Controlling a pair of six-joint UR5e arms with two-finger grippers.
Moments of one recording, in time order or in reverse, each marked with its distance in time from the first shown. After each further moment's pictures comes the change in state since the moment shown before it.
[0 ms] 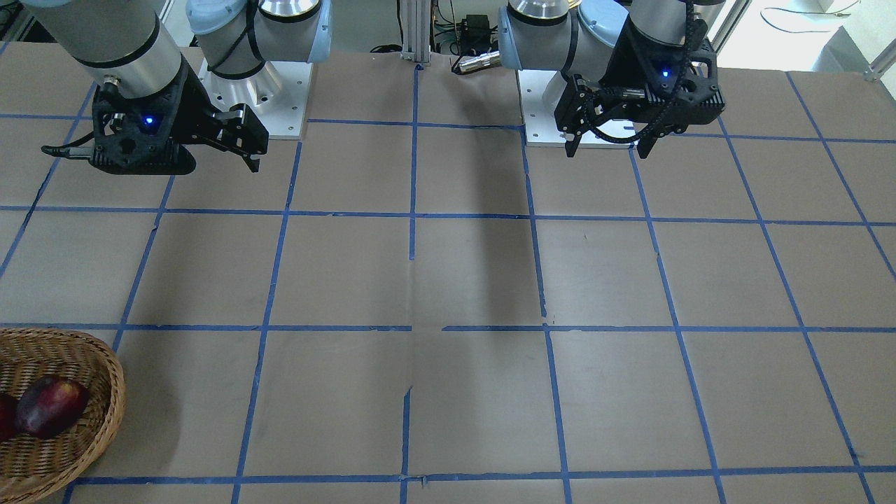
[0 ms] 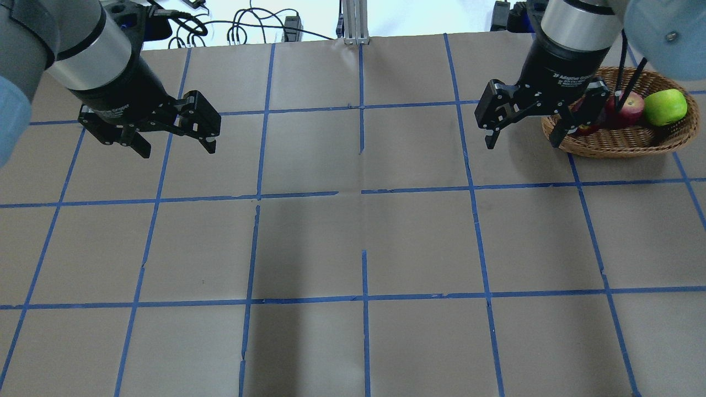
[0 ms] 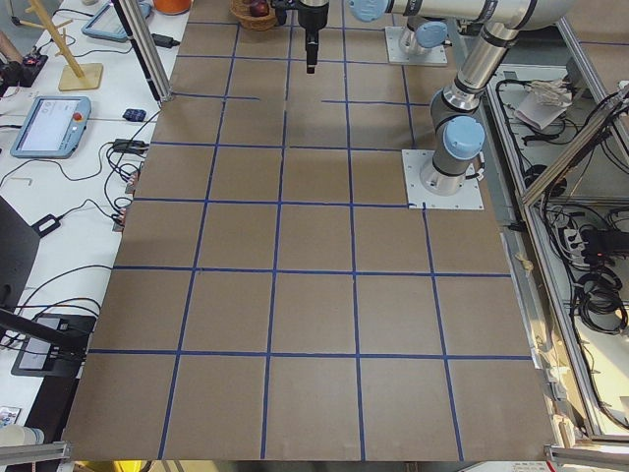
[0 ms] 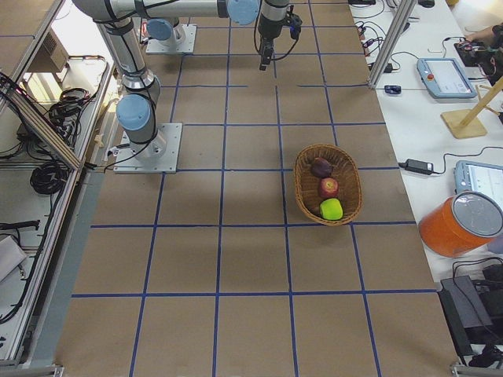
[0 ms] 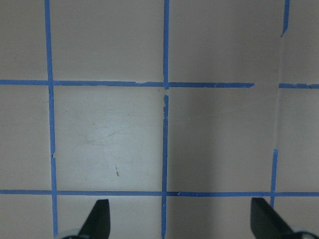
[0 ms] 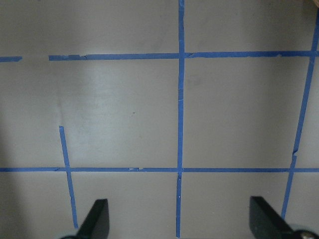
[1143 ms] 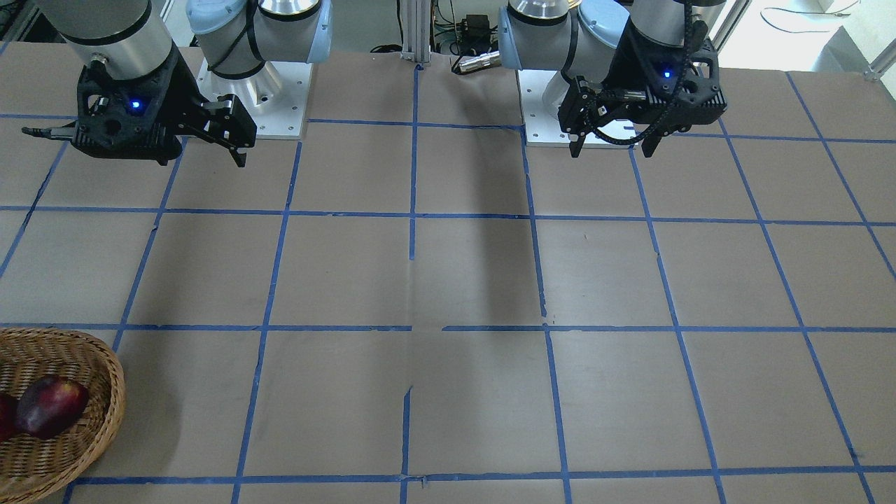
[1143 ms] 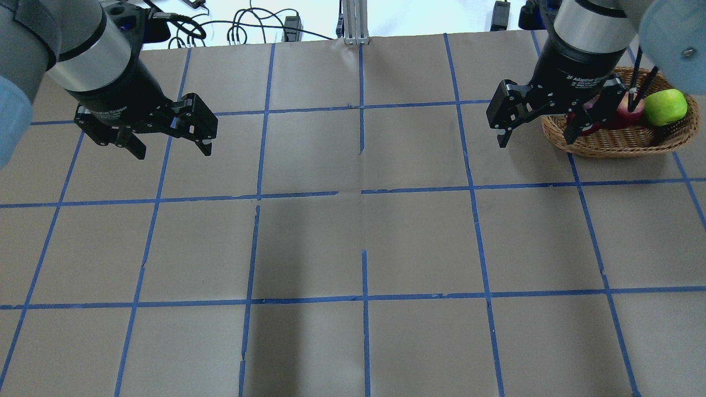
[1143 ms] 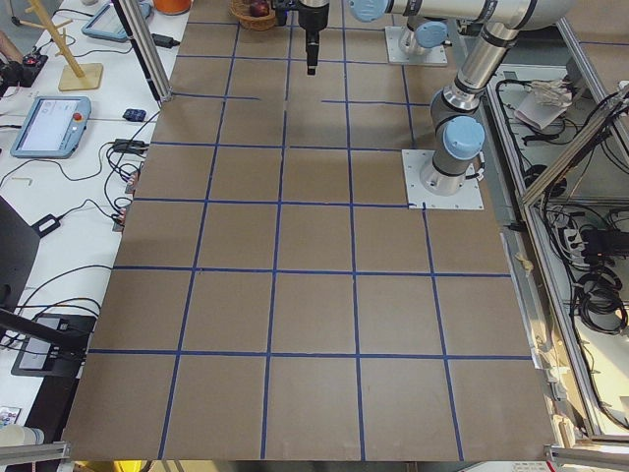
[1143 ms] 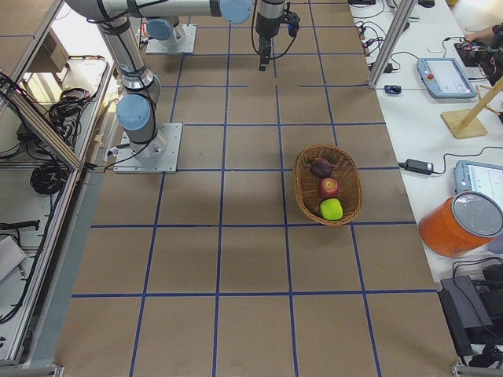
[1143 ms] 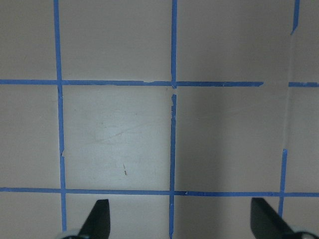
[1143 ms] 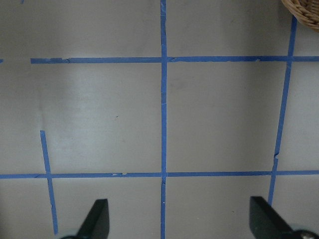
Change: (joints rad) left arm -0.001 0.000 -0.001 -0.007 0.022 -0.005; right arm -0.008 -0.025 0.006 -0.019 -0.027 -0.004
